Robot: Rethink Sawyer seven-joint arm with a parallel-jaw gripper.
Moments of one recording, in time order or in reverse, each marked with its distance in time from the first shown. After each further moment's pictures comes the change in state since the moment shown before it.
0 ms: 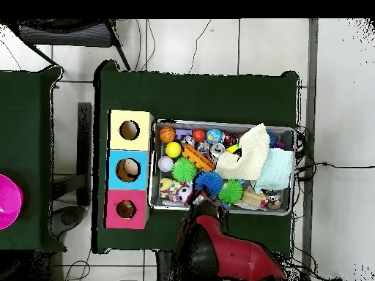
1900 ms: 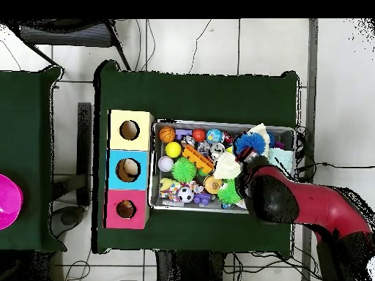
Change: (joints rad) arm -0.489 0.016 0.495 -0.324 -0.245 0.432 -0.010
